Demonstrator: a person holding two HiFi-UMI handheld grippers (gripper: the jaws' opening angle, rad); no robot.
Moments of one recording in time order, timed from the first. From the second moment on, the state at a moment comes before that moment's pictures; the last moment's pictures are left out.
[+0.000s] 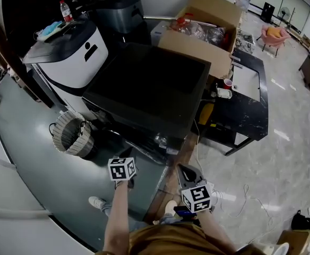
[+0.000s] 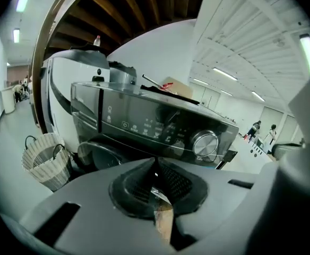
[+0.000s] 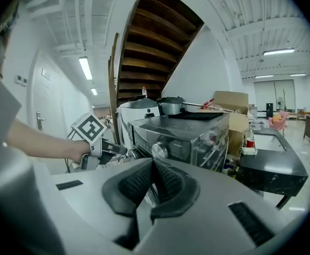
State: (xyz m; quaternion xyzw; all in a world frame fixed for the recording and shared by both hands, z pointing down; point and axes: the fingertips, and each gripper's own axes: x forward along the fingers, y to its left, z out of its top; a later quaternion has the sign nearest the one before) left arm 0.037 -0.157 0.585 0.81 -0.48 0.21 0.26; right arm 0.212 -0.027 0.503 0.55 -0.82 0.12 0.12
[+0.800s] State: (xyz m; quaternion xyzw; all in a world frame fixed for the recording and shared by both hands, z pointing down) left arm -0.007 -0.099 0.432 0.85 -0.51 0.05 0.14; right arm 0.124 -0.050 0.454 0.51 -0.85 0.03 0.11
